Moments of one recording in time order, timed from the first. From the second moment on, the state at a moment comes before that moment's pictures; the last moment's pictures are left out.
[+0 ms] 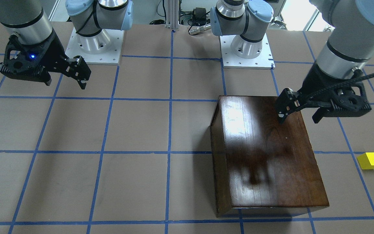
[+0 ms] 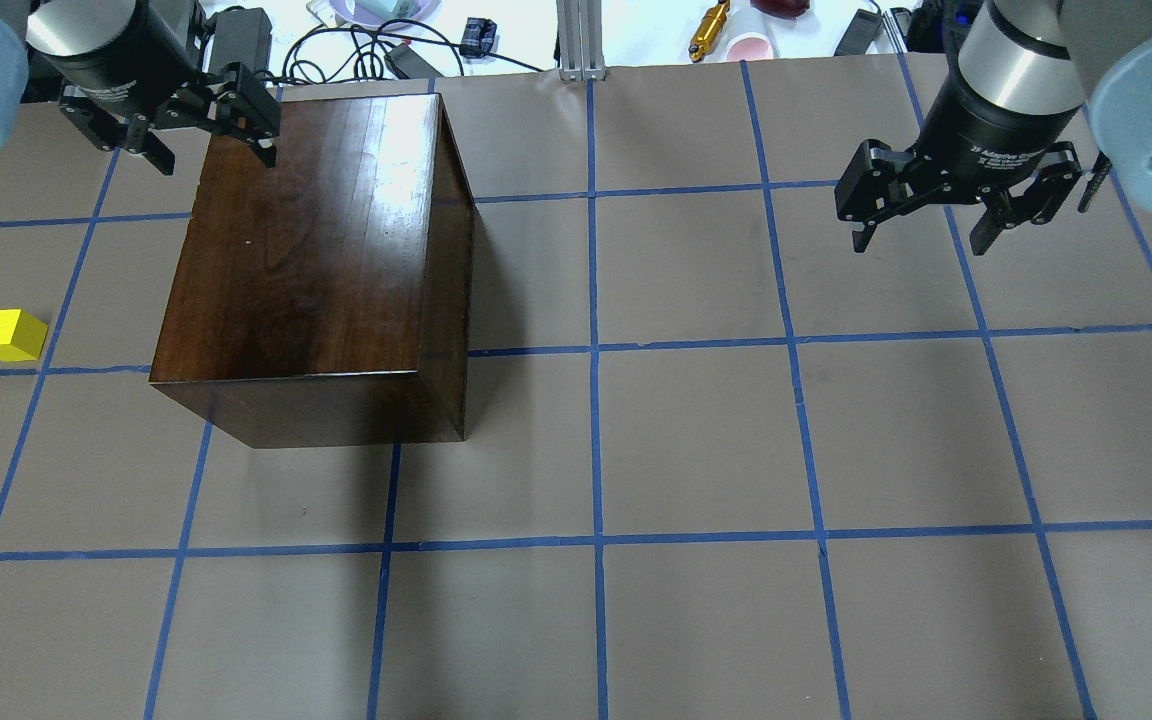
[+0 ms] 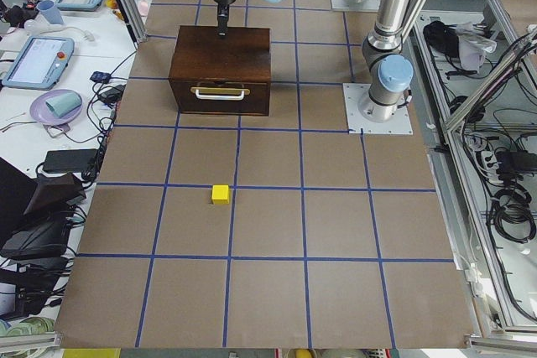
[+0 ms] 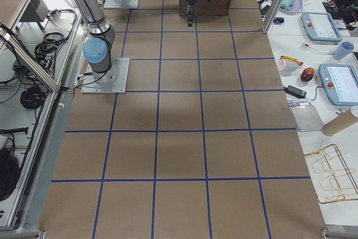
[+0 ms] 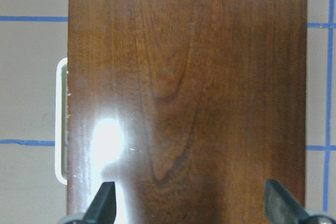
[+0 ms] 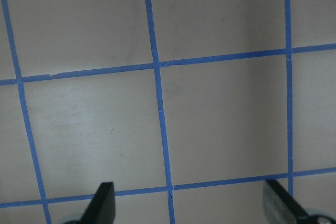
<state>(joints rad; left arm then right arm) -1.41 -1.71 -1.48 -1.40 1.56 0.15 1.52 -1.59 1.63 -1.60 -1.59 0.04</state>
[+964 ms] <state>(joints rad) -1.12 -1.82 -1.48 -1.40 1.51 0.52 1.52 -1.59 1.63 -1.60 -1.59 0.04</state>
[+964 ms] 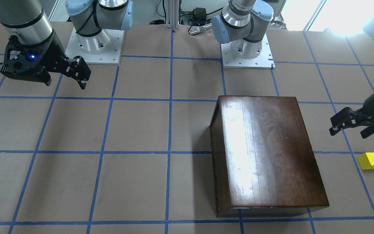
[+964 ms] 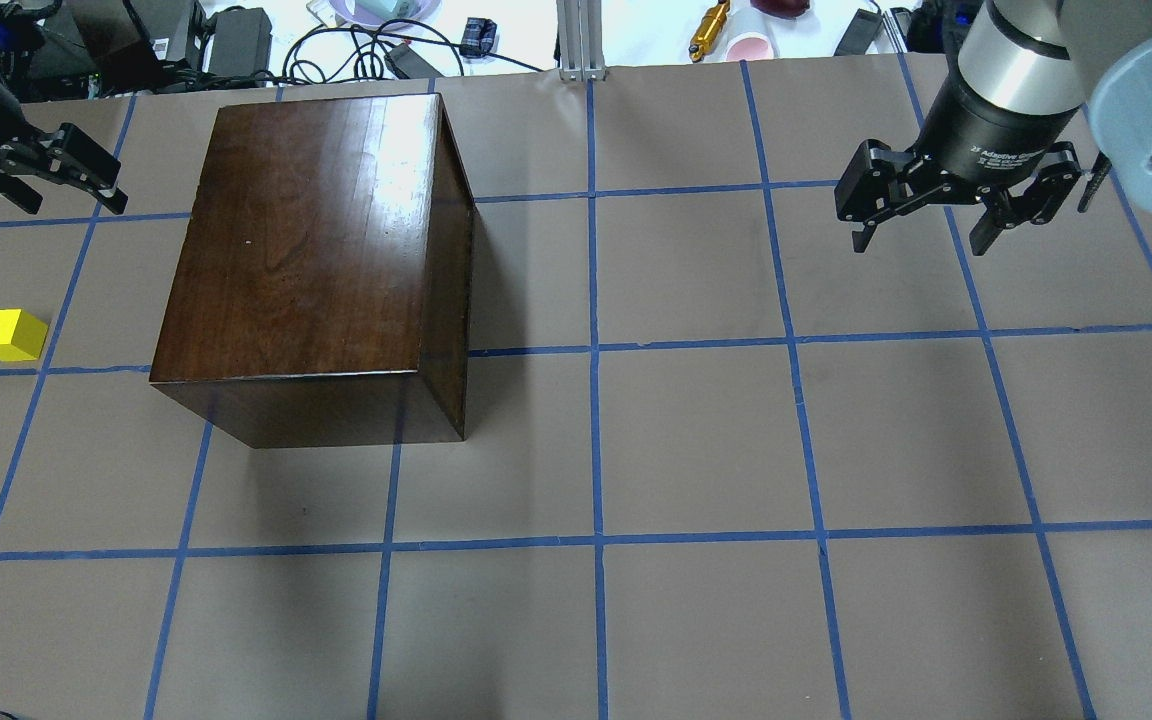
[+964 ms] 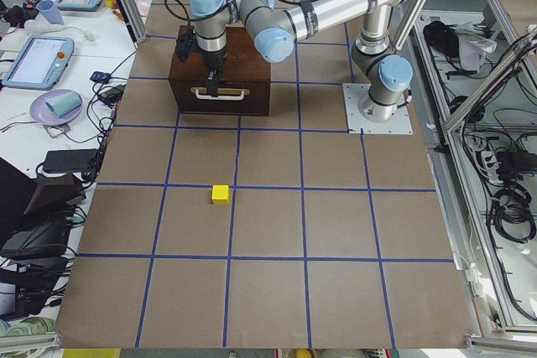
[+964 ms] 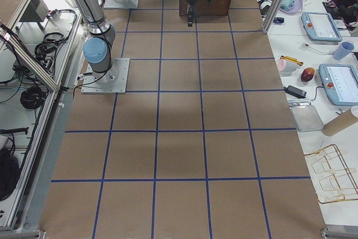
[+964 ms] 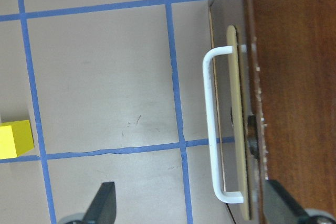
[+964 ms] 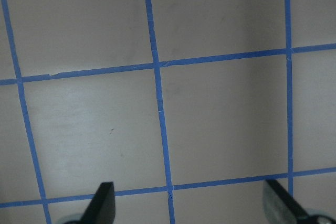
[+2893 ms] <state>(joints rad) -1.06 -1.98 -1.49 -1.41 1.32 0.58 1.52 -1.59 1.63 -1.60 -1.59 0.04</state>
